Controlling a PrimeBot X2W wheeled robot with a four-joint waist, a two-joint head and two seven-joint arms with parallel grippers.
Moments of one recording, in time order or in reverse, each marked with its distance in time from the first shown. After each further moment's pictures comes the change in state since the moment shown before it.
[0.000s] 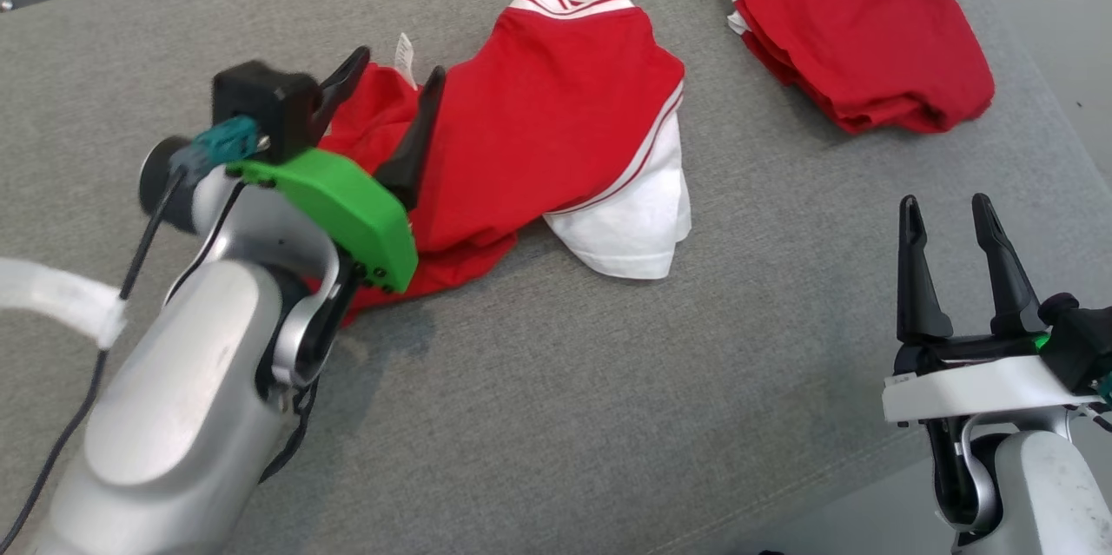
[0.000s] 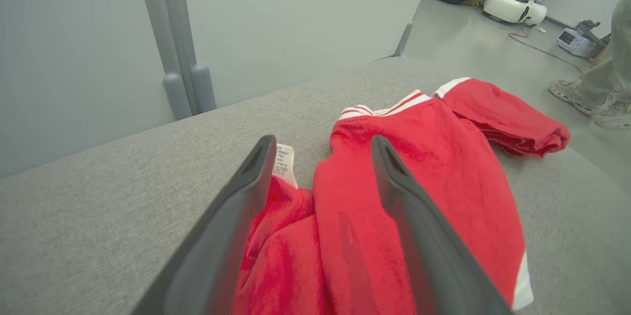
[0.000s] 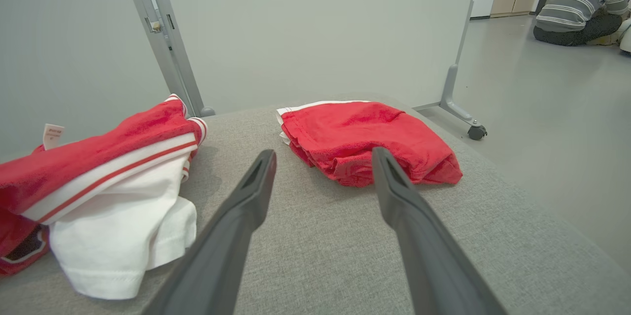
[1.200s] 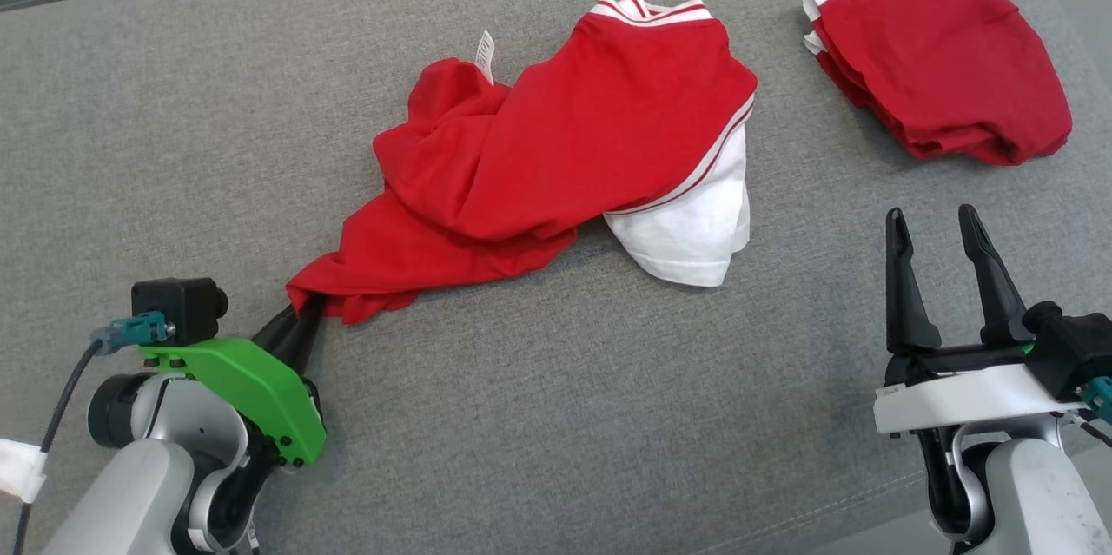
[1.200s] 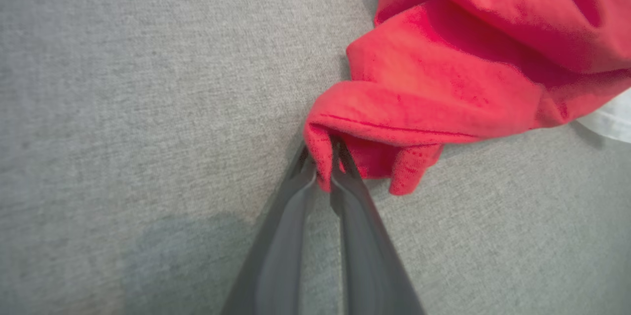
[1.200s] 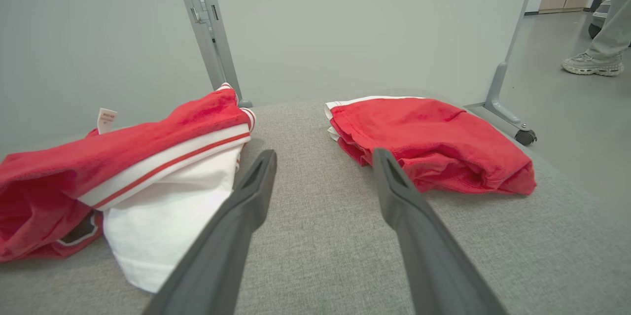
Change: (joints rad) left arm 0.403 0.146 0.113 -0.017 -0.226 -0.003 0.024; right arm 0.013 0.000 0.012 0.005 -0.029 0.000 0.000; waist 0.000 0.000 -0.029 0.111
